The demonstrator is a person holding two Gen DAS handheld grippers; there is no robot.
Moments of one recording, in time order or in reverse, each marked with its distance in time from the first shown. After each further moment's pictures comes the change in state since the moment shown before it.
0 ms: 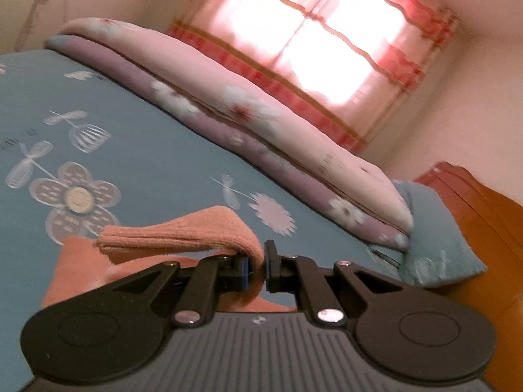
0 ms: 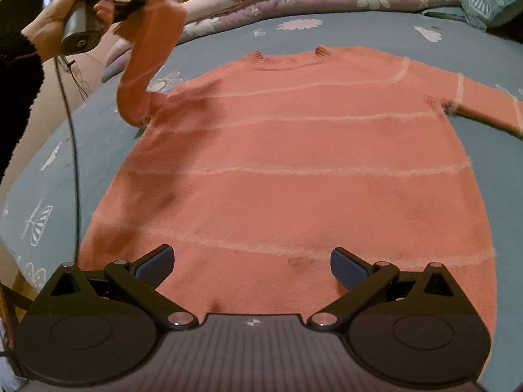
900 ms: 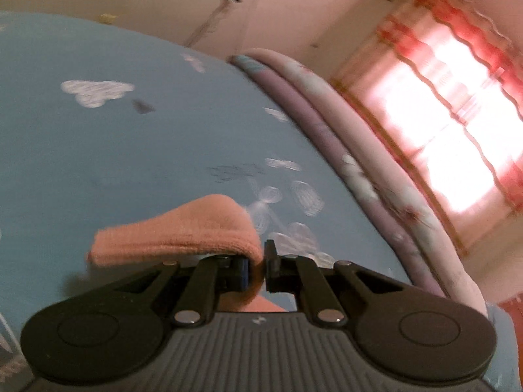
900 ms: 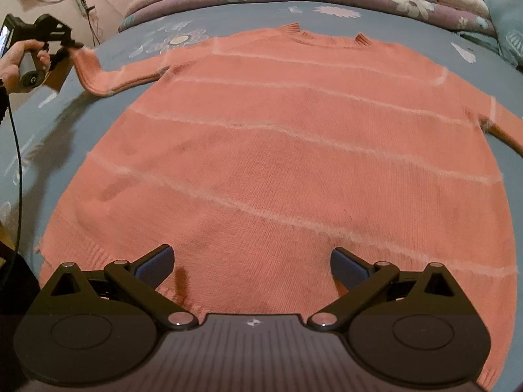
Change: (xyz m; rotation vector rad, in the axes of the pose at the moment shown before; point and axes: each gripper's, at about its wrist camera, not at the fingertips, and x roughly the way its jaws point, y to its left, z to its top) left arm -0.112 0.252 0.013 -0.369 -0.219 0.360; right arm 0.032 0.032 -0.020 -0.181 0.078 -0.050
